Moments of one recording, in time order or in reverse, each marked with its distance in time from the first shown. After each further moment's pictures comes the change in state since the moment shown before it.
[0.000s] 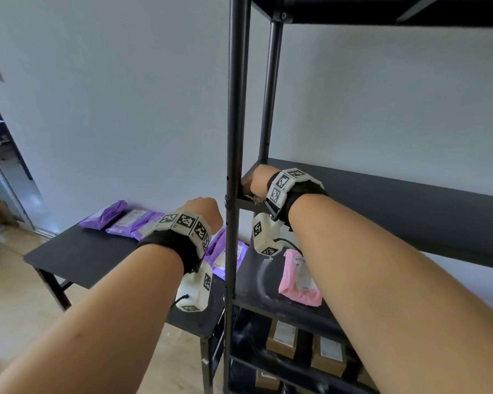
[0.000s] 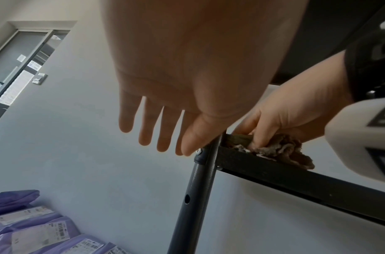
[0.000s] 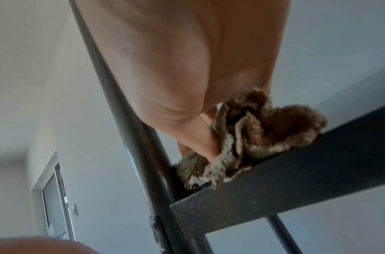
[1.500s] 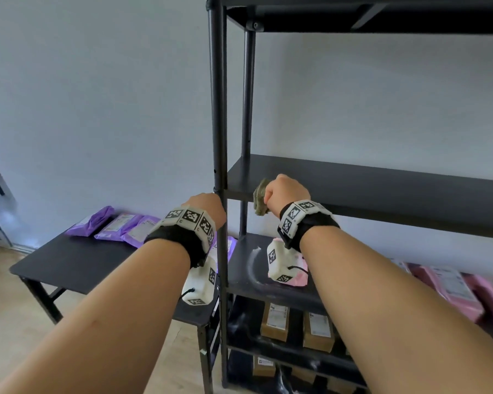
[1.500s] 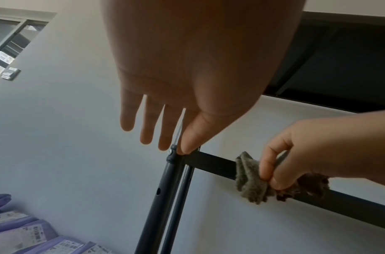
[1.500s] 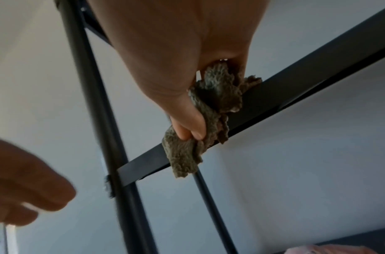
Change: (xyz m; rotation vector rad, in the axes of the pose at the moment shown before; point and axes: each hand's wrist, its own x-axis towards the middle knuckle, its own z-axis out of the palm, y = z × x) left_hand -0.032 0.018 -0.002 0.043 0.001 0.147; right_hand -0.066 0.061 0.053 0.149 0.400 0.148
